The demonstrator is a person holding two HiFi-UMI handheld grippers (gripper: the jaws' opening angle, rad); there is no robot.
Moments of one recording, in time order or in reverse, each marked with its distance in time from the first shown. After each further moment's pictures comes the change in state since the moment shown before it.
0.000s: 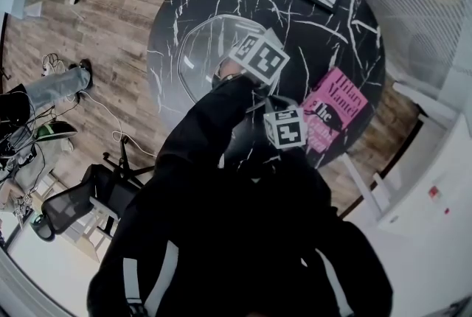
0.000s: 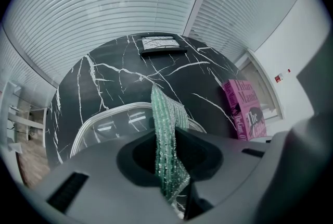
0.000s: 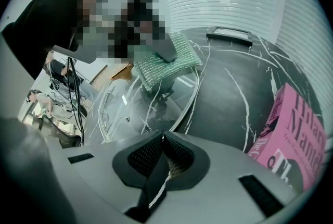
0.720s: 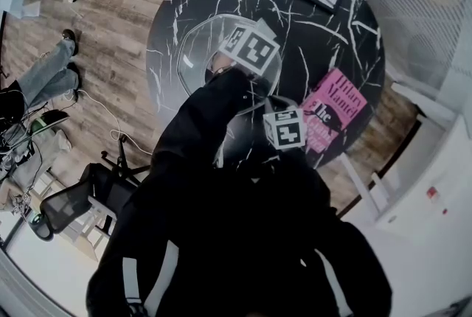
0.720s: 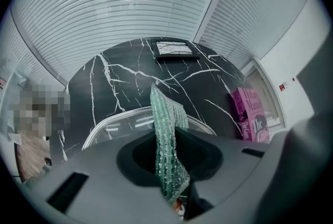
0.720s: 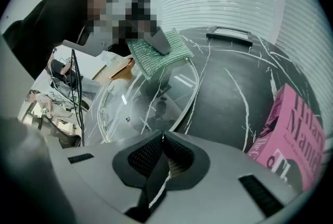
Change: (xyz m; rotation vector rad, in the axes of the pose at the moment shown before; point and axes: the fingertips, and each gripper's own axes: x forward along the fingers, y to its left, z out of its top) left arm -0.014 0.037 0.008 -0.040 -0.038 0.051; right arm 0.003 0.005 -0.001 0.009 -0.001 0.021
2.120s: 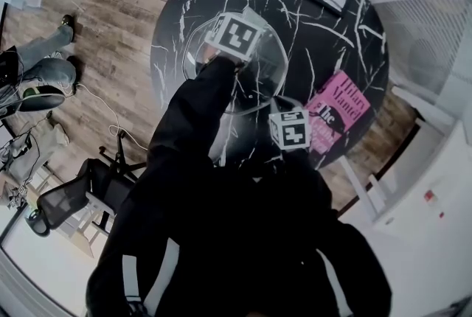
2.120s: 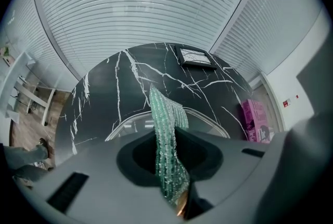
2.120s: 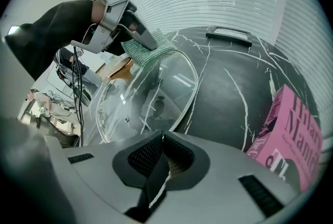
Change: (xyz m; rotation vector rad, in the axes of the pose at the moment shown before) left arm -0.015 0.059 -0.006 -0.113 -0.061 0.032; right arm 0.001 -0.003 0.000 -0.010 0.005 -0.028
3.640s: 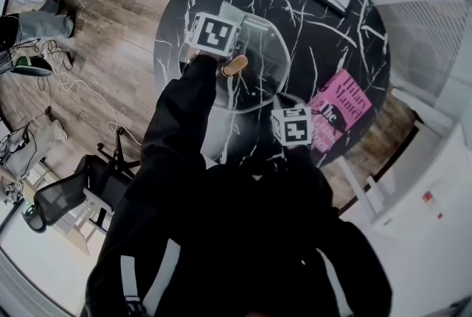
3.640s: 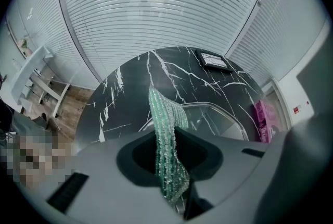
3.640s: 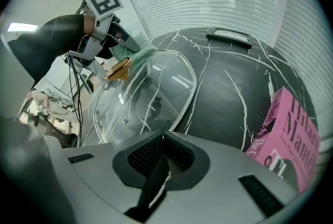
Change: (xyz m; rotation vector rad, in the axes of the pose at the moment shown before) left arm -0.023 0.060 -0.032 -0.093 -0.033 0.112; right arm -0.001 0.000 0.001 -0.009 -0.002 -0.020
